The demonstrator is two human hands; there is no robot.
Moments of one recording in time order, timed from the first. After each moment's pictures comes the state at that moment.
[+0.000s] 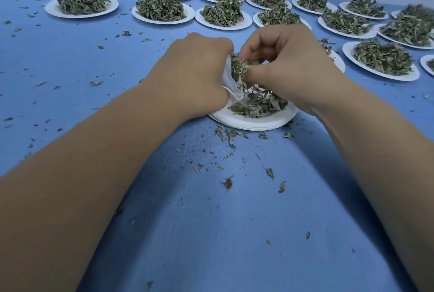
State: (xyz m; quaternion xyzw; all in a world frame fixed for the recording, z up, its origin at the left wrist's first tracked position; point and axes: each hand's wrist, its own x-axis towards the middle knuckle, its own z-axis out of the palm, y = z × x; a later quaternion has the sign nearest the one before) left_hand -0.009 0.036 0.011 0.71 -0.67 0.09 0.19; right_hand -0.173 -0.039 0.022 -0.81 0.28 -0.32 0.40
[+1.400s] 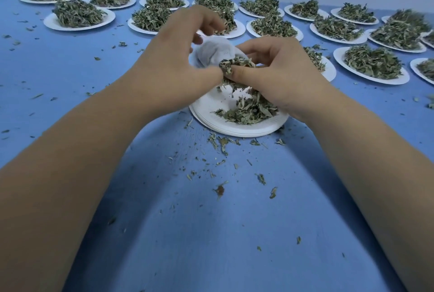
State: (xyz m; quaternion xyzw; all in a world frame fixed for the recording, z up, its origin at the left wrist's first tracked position) left_hand -0.001 0.053 0.027 0.62 -0.66 -0.06 0.42; right_hand -0.175 -0.041 0.018 -0.78 0.32 -0.33 0.42
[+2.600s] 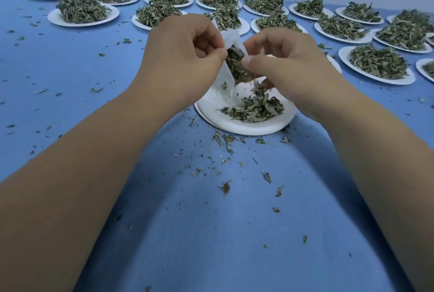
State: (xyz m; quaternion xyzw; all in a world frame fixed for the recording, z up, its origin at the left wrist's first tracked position) left_hand -0.008 0.044 0.020 0.64 -0.58 -0.06 0.51; right_hand -0.179 -0.042 0.022 -0.79 0.34 -0.34 0.38
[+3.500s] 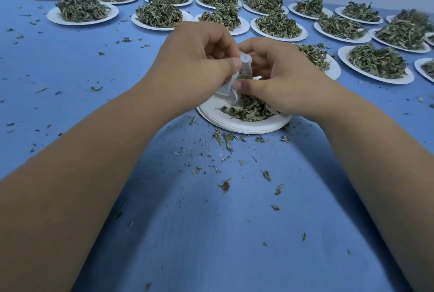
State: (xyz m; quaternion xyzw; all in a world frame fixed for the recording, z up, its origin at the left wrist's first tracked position) left_hand -0.016 0.048 0.023 0.58 -0.62 -0.16 0.50; right_hand -0.181 -0.044 0.017 -0.86 0.27 -0.23 0.36
